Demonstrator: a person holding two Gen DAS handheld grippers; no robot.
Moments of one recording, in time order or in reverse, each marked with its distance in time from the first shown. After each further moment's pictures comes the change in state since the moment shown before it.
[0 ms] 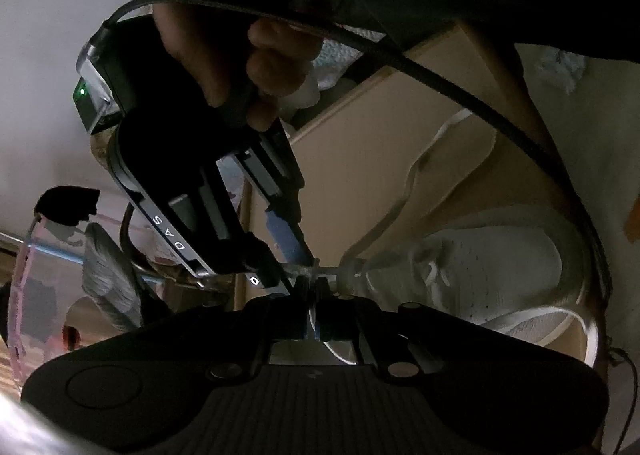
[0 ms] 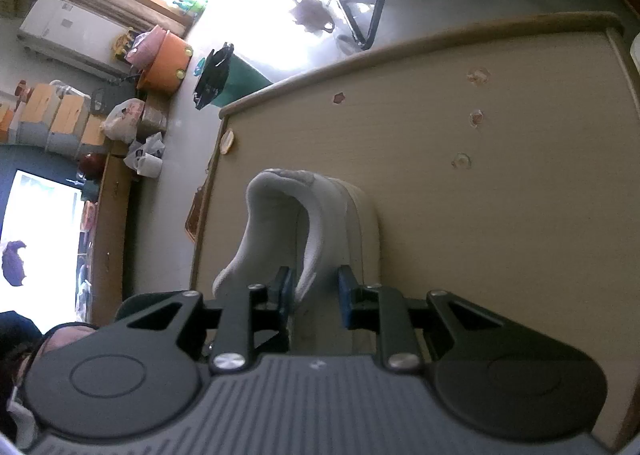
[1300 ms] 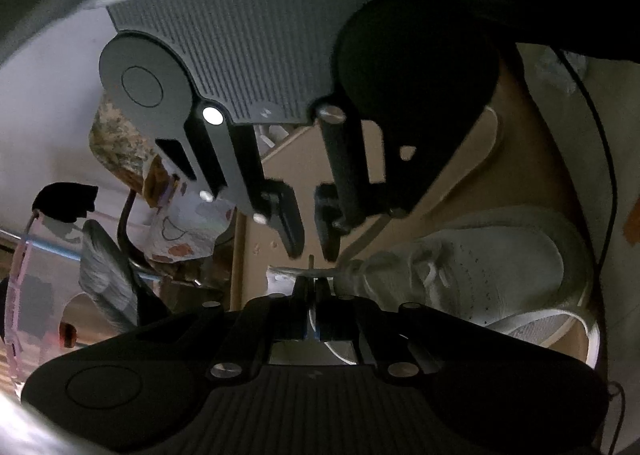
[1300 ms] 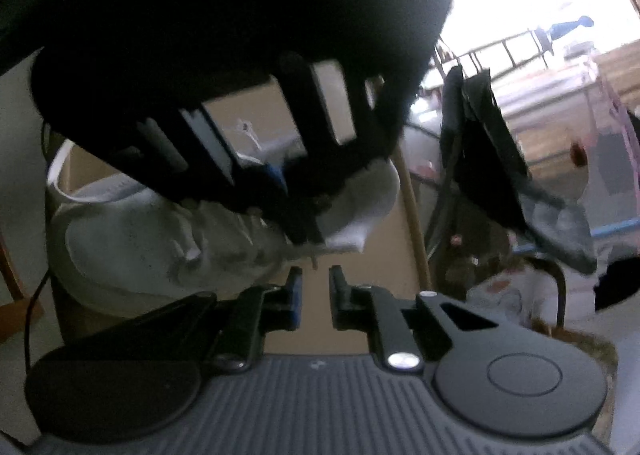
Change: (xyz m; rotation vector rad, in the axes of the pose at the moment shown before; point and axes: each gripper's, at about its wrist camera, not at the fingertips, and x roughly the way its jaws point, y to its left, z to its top) left arm 0.003 0.001 -0.003 -0.006 -0.004 -0.005; right arm 0.060 0.101 -0.141 -1.562 0.009 -0.792
